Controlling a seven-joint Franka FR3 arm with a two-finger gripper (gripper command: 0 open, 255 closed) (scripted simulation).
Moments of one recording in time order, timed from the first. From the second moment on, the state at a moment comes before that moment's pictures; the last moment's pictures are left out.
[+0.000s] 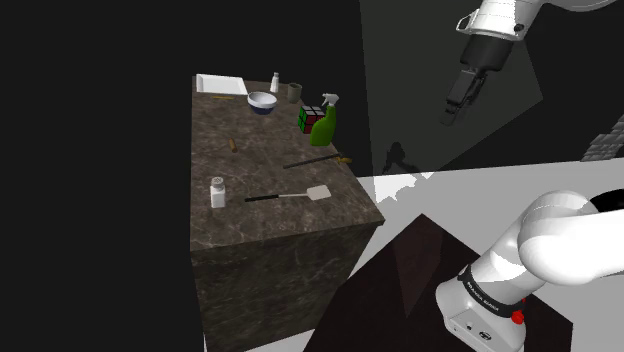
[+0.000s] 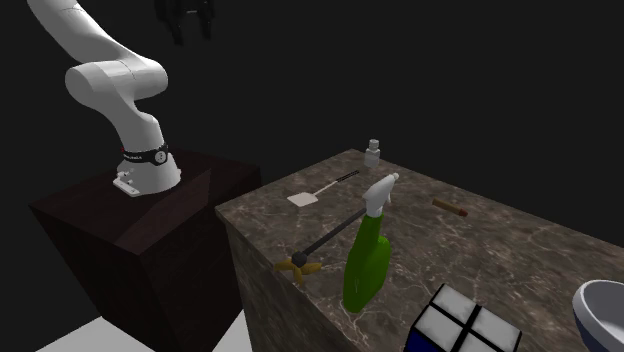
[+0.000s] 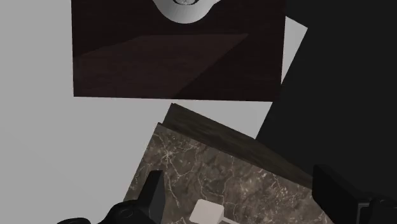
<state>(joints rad) 0.02 -0.79 -0.02 -2.34 0.09 1.45 -0.07</state>
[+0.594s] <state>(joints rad) 0.05 -0.62 -0.10 -2.37 -0.01 1.63 -0.31</state>
